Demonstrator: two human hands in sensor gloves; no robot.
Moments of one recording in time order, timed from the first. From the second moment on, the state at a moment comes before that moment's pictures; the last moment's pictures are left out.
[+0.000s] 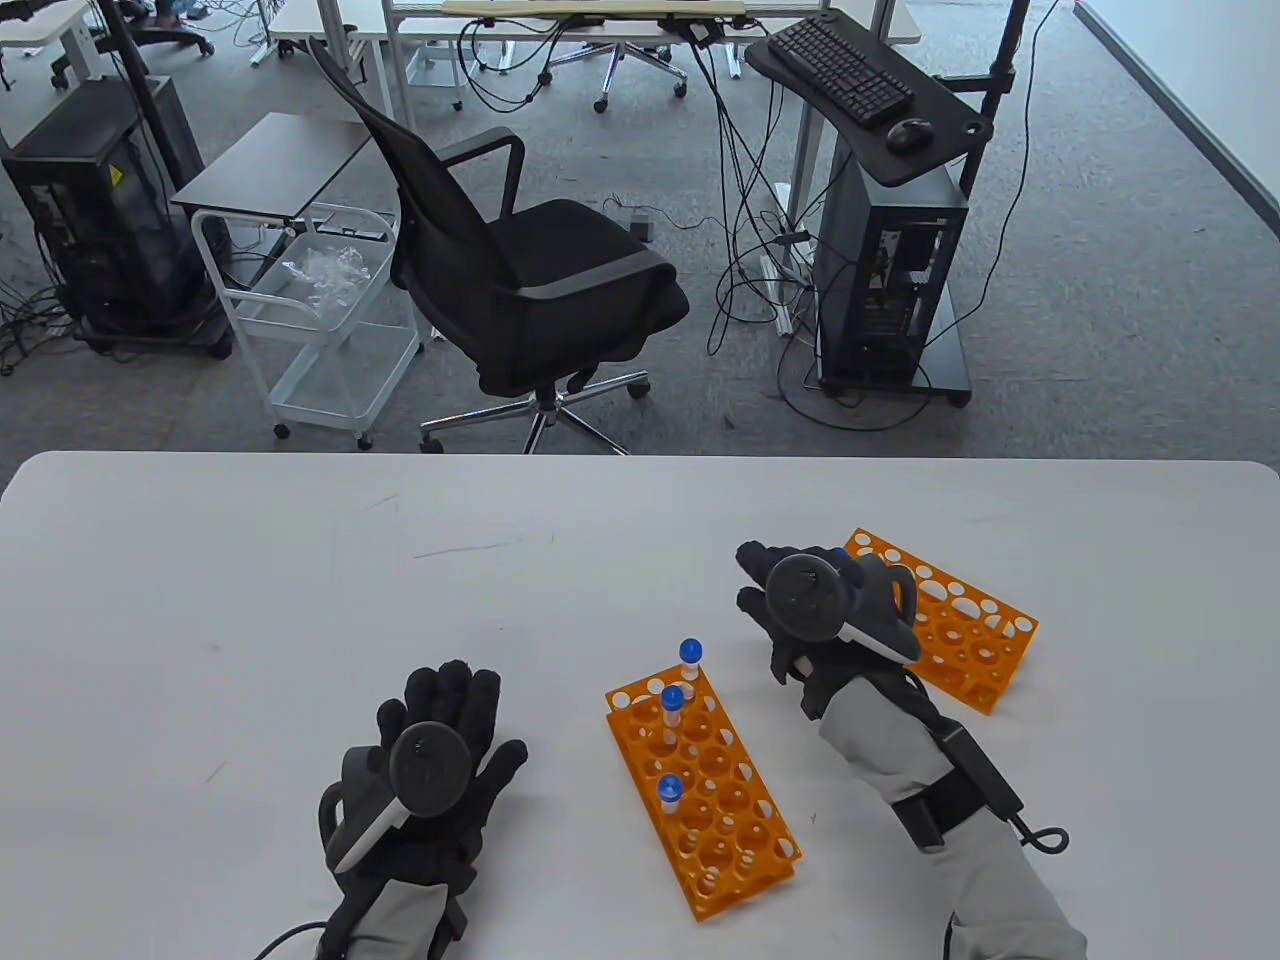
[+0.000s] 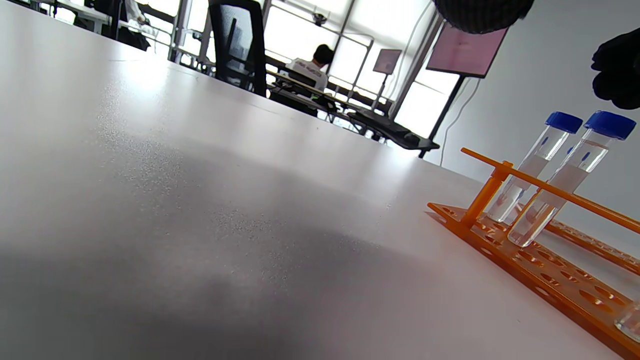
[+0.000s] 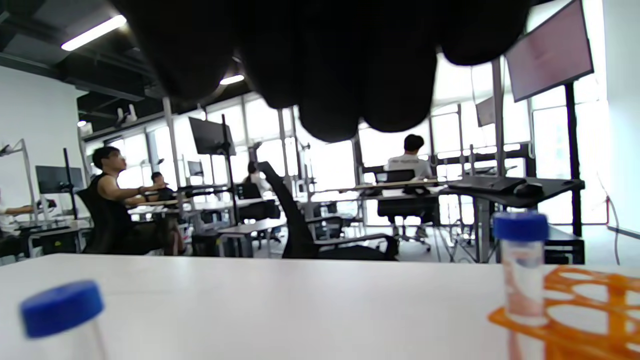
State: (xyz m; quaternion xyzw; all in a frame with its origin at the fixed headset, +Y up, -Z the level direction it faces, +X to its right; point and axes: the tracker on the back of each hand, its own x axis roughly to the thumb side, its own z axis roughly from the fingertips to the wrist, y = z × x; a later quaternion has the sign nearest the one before) left_hand -0.211 -0.742 -0.328 -0.06 -0.04 0.18 0.98; right_hand 0.153 -0.631 -0.456 0.17 -0.13 0.97 0.10
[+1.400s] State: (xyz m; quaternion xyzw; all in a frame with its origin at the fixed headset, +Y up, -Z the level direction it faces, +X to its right) left_hand -0.212 -0.741 -0.328 -0.07 -0.04 0.18 0.98; right_hand 0.201 -0.694 -0.527 -0.03 -0.06 1.00 0.05
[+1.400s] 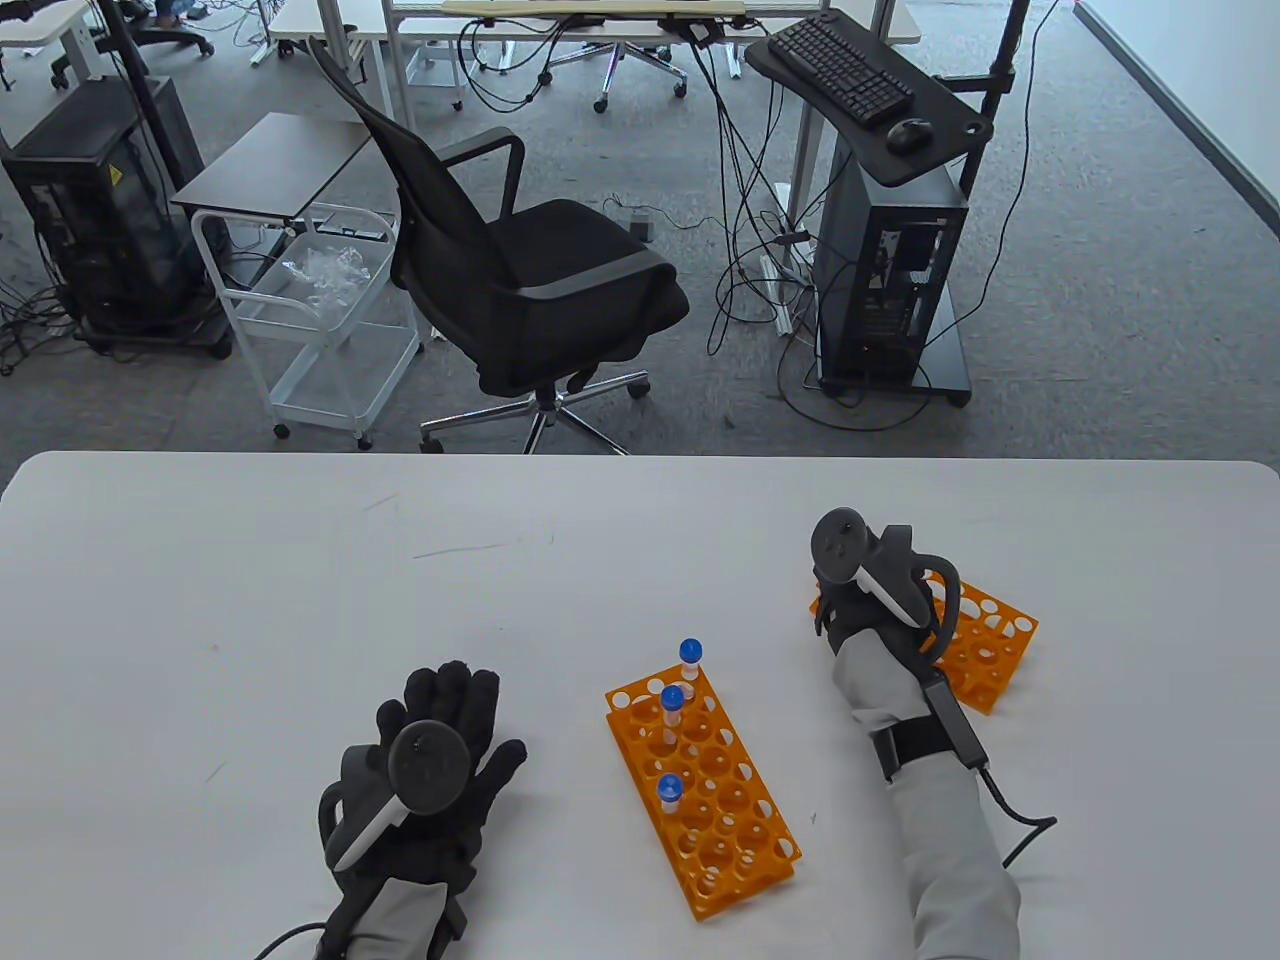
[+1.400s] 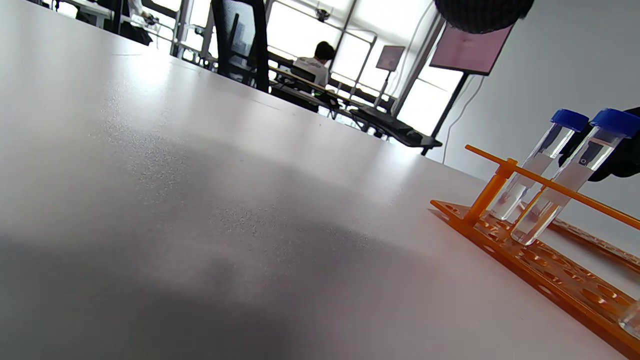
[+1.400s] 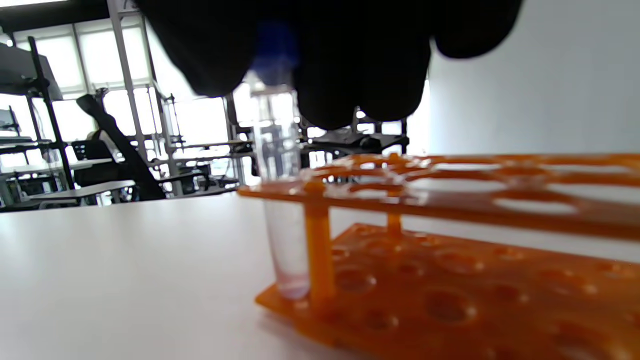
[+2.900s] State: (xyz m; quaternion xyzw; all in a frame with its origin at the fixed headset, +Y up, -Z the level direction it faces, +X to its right) left_hand -0.208 -0.742 -0.327 -0.07 -0.05 0.17 0.98; right_hand 0.180 -0.628 -0.446 0.13 -0.22 0.96 0.08
